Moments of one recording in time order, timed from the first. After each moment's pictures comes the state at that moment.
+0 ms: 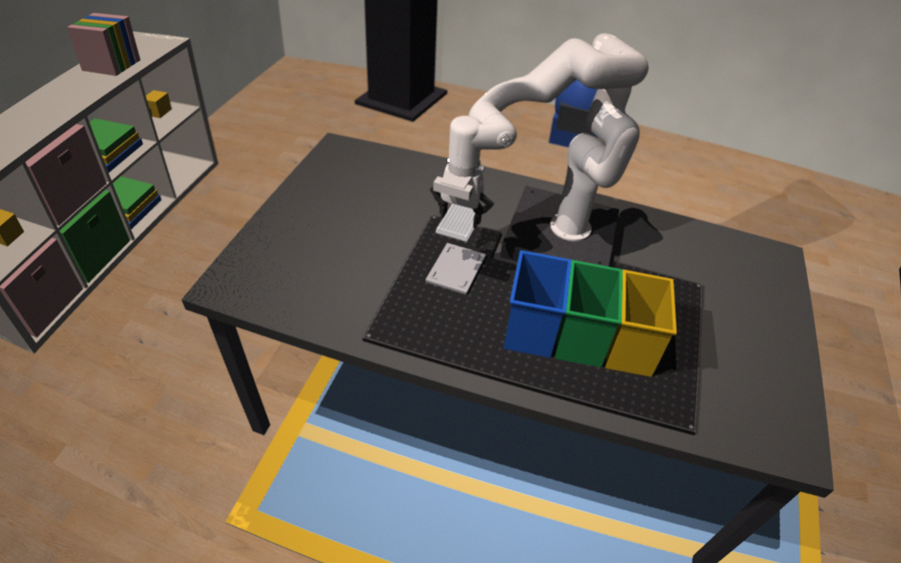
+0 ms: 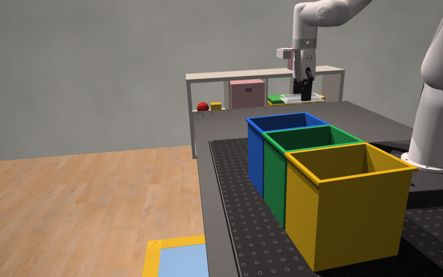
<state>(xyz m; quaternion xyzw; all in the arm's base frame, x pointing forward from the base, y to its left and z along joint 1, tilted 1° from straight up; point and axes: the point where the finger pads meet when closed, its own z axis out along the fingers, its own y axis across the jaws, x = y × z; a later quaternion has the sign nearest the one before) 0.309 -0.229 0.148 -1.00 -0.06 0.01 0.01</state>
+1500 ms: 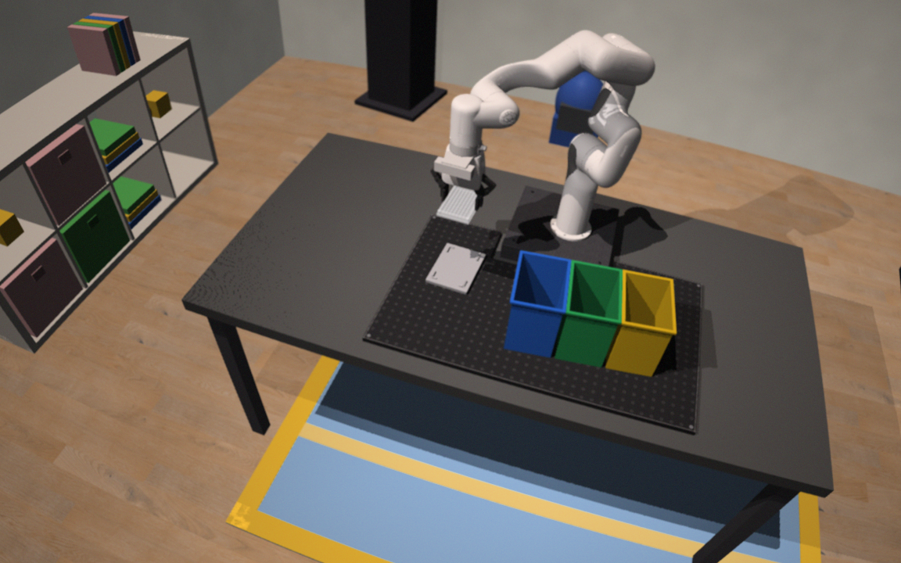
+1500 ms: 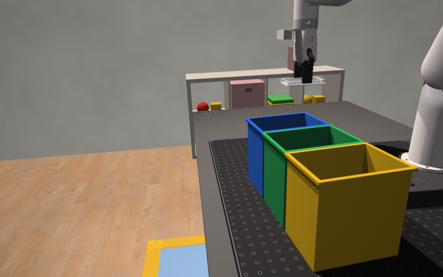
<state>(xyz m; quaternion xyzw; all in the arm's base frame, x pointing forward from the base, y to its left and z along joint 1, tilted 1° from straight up) 0.310 -0.229 0.206 -1.00 -0.06 0.01 0.01</state>
